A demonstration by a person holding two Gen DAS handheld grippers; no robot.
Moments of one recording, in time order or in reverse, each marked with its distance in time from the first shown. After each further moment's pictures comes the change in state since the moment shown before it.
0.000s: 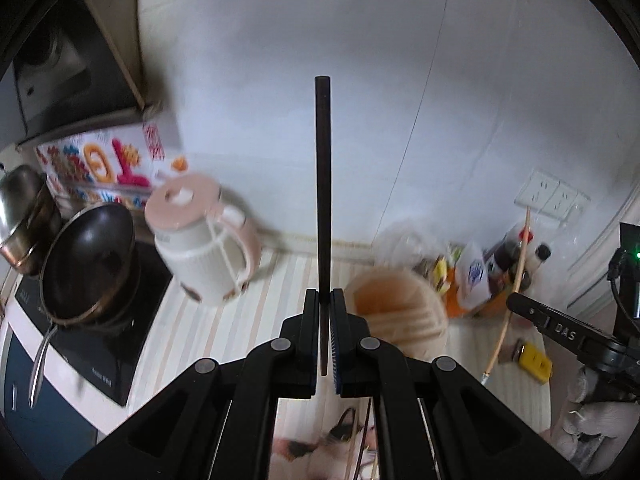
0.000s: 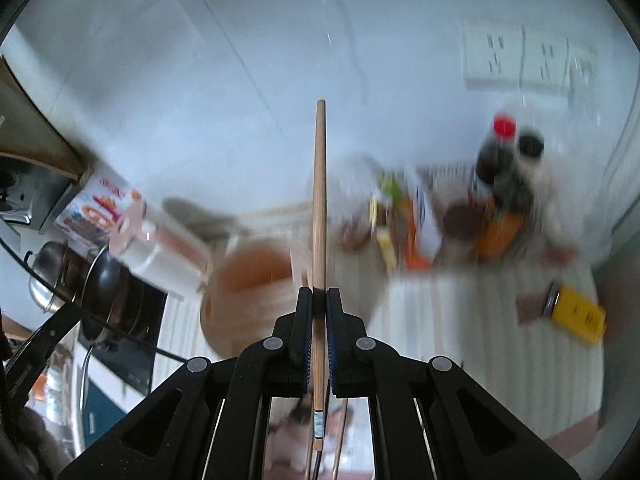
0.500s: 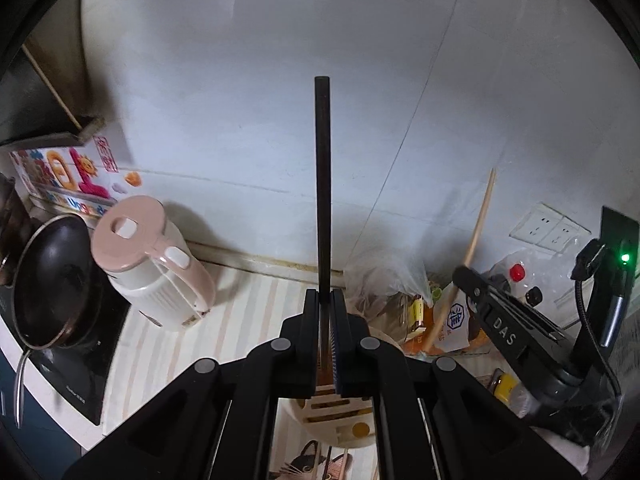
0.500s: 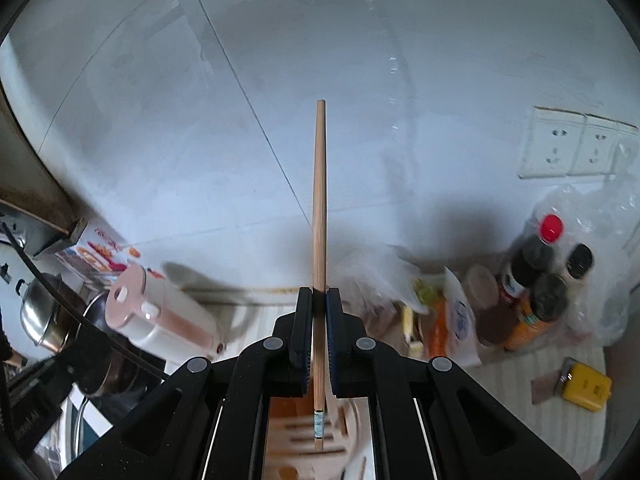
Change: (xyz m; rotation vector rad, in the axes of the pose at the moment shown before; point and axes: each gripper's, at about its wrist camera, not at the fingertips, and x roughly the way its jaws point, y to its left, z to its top) left arm 0.061 -0.030 0.064 -0.045 0.080 -0.065; right arm 0.050 0.044 0.087 -0.028 -0.137 0.002
